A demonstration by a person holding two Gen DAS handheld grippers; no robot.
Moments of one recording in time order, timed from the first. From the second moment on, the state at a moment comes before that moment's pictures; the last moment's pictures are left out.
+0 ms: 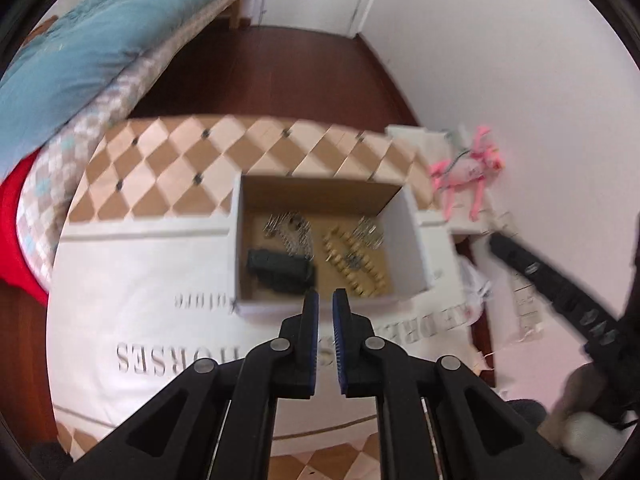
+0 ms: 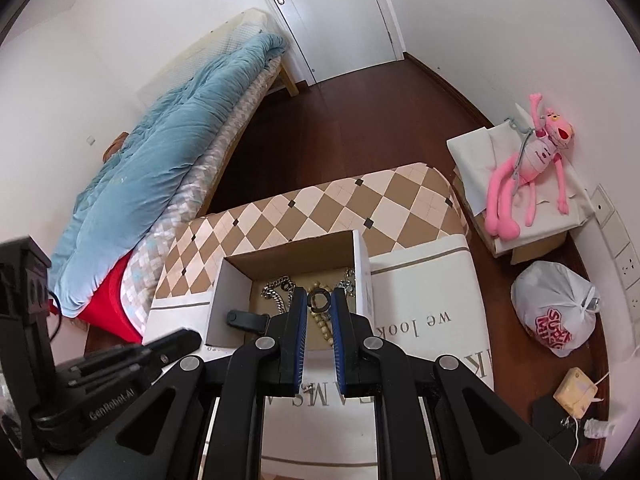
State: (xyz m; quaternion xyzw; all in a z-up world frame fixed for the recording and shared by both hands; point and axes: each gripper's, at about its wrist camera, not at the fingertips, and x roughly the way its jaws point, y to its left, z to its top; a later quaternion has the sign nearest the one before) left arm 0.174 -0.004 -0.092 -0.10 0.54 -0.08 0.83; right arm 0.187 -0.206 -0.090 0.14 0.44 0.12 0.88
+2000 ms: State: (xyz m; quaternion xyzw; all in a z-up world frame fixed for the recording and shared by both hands) left arm 0.266 0.011 -0.115 -0.09 0.59 -0.05 0.80; right arm 0.278 -0.170 -0.146 0.07 0.58 0.13 0.80
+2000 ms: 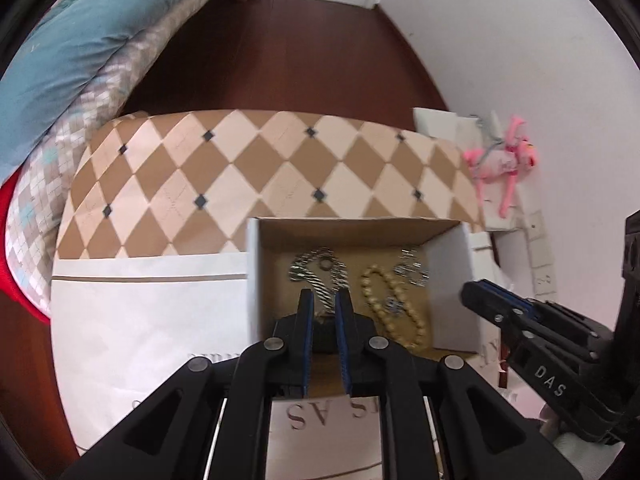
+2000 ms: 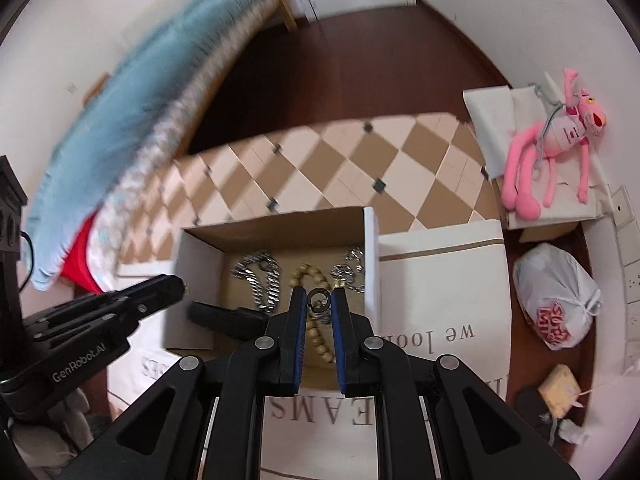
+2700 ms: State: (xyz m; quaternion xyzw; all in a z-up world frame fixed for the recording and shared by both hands) left arm 0.230 0.034 -0.116 -0.03 0.56 0.05 0.82; right arm 0.255 -0.172 -0.140 -0.04 0.59 0.04 0.81
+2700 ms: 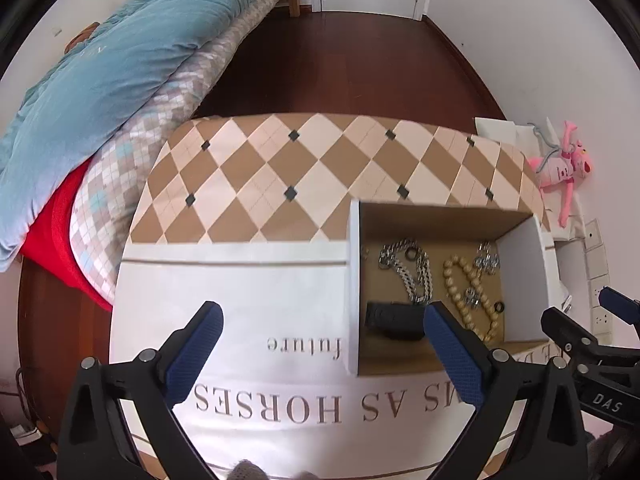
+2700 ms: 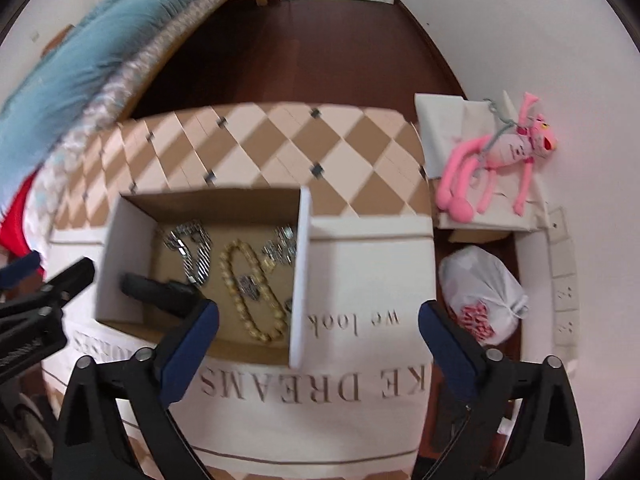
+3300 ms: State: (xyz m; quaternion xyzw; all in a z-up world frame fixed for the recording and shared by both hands) left arm 0.165 0.021 -0.072 -0.03 0.53 0.05 0.84; right arm 0.191 -0.181 -0.096 -0.03 0.53 0.01 0.84
